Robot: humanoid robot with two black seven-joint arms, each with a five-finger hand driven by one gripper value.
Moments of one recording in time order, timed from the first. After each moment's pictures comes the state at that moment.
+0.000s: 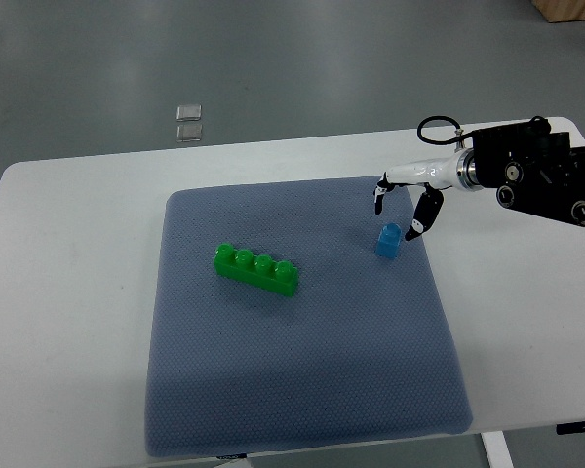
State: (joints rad) left arm 0.01 0.00 -0.10 -0.14 0.07 0.00 0.01; right arm 1.35 -0.41 -0.41 0.94 -0.98 0.16 0.14
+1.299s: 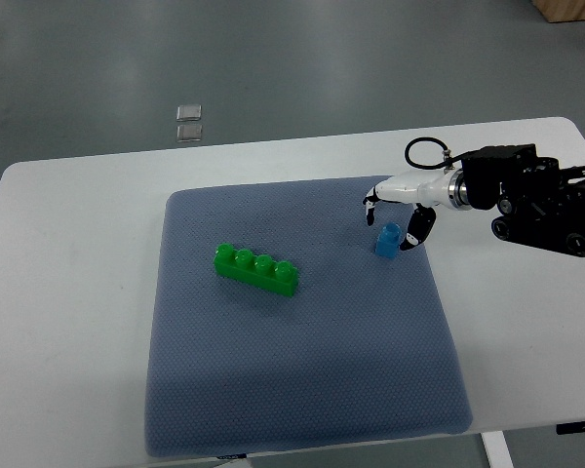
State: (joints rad) left arm 0.01 0.00 -0.10 -0.14 0.07 0.00 0.01; right arm 1.30 -0.41 -0.41 0.98 -1.16 0.00 0.16
